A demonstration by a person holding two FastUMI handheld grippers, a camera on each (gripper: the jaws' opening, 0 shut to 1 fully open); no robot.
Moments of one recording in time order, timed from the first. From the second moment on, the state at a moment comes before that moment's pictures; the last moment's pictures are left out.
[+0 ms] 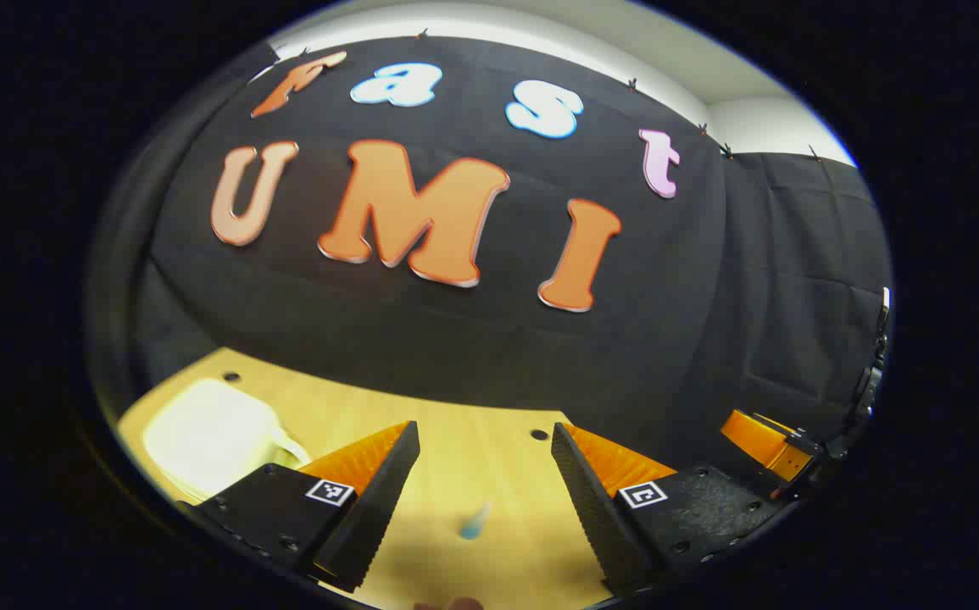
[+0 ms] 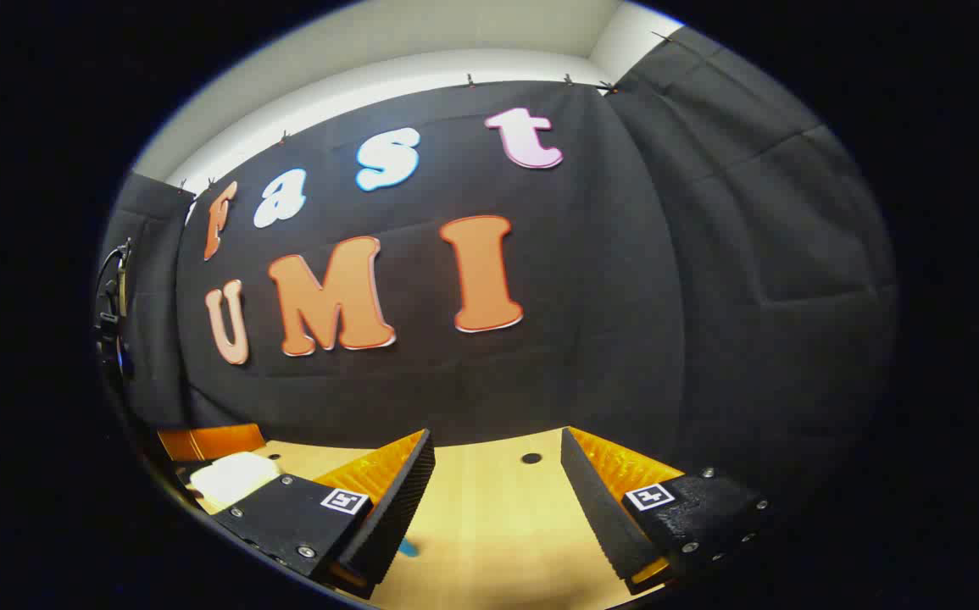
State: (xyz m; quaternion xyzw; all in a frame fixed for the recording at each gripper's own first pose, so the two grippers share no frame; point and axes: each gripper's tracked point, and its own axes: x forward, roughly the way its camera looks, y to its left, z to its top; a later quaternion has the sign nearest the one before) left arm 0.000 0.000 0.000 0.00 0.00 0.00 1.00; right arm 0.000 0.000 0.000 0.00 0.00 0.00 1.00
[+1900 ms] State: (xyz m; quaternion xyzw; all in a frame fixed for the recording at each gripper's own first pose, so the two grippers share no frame) left arm -0.062 0.169 -0.006 0.21 0.02 0.09 0.97; right arm -0.016 0.121 -0.046 -0.08 0.09 0.03 0.99
